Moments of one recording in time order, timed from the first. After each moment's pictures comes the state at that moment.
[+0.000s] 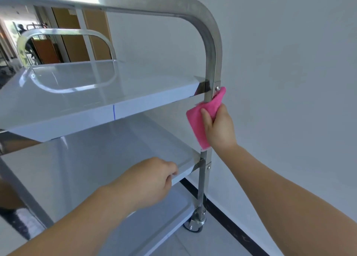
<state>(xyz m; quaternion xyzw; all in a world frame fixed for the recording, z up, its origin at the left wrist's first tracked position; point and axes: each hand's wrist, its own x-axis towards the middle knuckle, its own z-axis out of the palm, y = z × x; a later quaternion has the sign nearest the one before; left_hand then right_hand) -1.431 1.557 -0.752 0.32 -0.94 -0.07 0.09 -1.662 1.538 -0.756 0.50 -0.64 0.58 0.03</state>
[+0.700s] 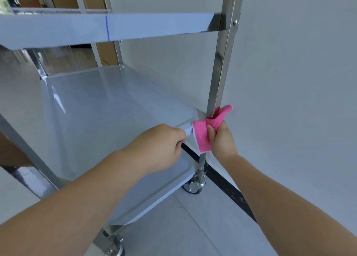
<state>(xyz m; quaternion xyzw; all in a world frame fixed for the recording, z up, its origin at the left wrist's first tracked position) -1.440 1.560 -0.808 0.33 -0.93 -0.08 0.12 -1.657 1.562 -0.919 0.49 -0.69 0.52 -0.11</state>
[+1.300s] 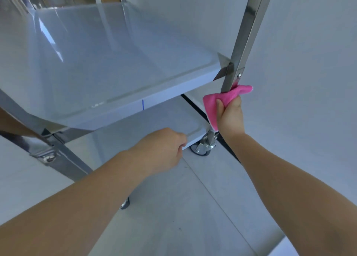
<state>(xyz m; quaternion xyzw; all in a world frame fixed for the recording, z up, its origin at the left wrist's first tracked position) -1.422 1.572 -0.940 0.37 -0.92 -0.15 0.02 -1.652 1.556 -1.009 0.47 -0.73 0.49 -0.09</state>
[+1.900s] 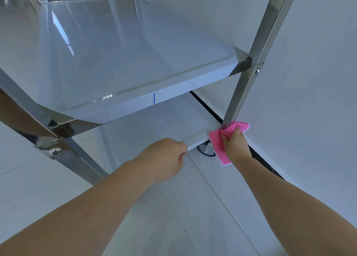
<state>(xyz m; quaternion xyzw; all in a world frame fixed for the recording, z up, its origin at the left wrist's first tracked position) -1.404 1.570 -0.988 0.40 -0.90 -0.17 0.02 -1.655 1.574 -1.102 0.39 -0.81 0.34 -0.27</state>
